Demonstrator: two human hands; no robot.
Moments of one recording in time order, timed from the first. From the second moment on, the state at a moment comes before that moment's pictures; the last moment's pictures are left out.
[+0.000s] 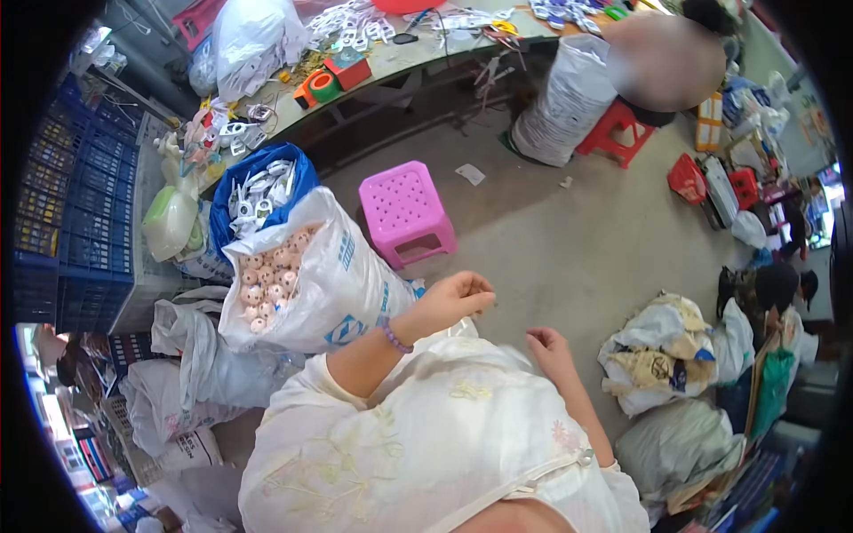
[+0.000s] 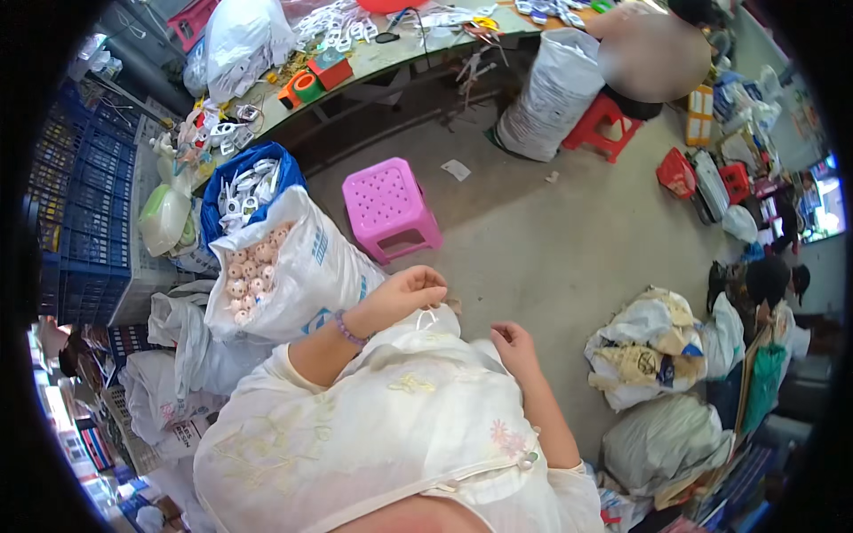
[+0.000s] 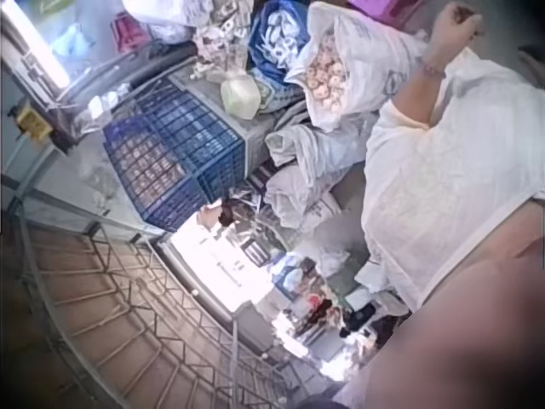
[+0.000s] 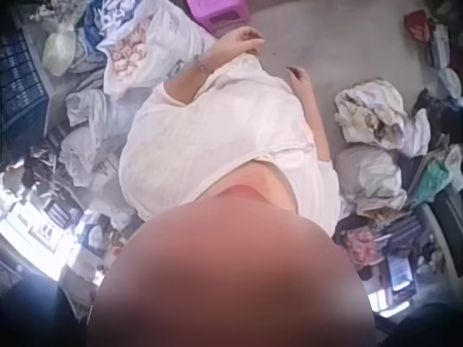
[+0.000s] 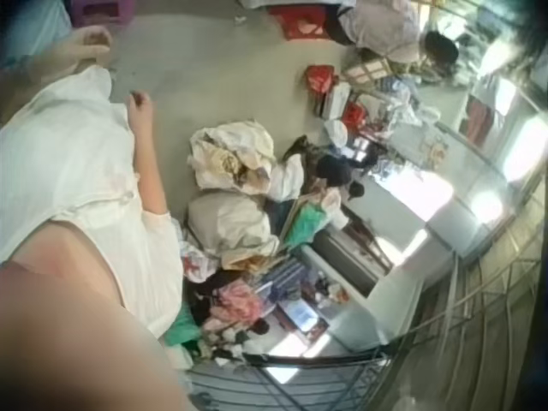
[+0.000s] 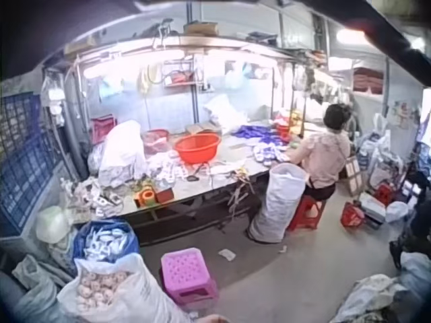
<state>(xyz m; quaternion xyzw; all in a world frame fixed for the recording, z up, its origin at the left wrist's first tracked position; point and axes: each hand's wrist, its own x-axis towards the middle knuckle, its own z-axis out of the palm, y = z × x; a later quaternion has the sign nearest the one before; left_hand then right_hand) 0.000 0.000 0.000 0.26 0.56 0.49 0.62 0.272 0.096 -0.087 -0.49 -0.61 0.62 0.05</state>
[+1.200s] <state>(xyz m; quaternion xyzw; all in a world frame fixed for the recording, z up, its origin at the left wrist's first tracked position) -0.492 0.329 -0.037 0.23 0.70 0.48 0.48 -0.305 0.626 -0.070 -0.25 -0.75 0.60 -0.11</state>
